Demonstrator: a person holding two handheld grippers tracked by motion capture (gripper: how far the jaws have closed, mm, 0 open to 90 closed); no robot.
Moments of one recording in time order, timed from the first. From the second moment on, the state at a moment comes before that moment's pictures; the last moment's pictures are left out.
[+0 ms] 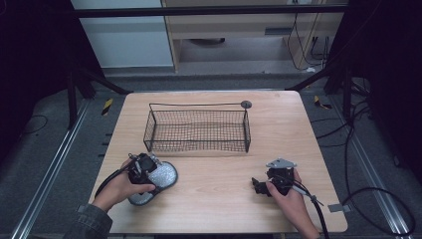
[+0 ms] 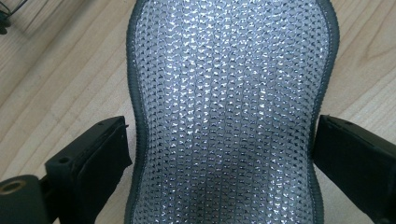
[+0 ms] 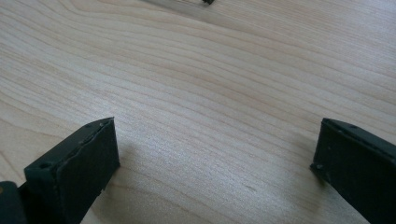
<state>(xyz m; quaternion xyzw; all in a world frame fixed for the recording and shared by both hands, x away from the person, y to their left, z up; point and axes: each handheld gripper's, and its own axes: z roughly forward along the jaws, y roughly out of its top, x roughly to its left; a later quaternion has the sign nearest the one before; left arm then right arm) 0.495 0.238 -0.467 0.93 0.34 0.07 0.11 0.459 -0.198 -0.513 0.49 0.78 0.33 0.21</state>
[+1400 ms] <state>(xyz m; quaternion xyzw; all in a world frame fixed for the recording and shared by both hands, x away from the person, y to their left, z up) 0.482 0.238 -0.452 0.93 0.32 0.10 0.16 0.459 -0.199 -0.512 0.49 0.78 0.33 0.21</state>
